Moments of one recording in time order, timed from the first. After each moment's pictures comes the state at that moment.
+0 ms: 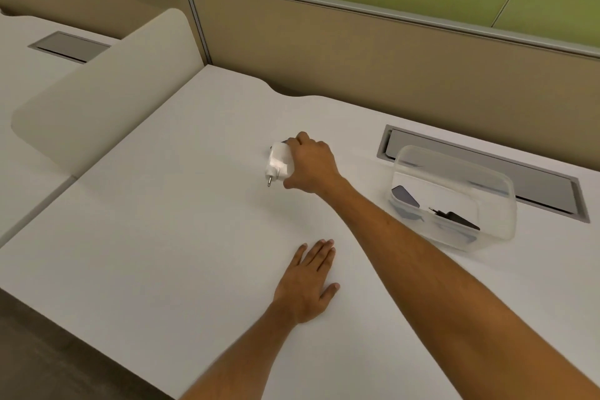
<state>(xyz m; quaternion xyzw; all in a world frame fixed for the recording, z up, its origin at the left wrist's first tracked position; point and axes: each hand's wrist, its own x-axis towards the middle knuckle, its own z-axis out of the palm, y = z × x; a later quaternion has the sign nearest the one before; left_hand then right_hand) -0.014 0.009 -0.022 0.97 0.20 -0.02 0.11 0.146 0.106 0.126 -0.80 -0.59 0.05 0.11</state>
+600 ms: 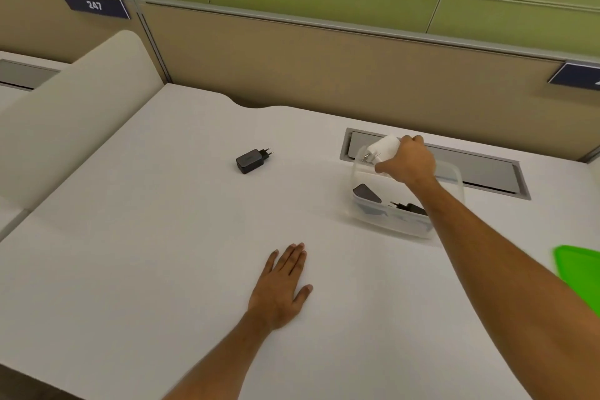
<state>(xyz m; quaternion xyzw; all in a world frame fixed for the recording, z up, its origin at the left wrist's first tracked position) -0.011 0.007 -0.016 0.98 0.18 0.00 0.10 0.326 -0.042 0.136 -0.96 -0.24 0.05 0.13</state>
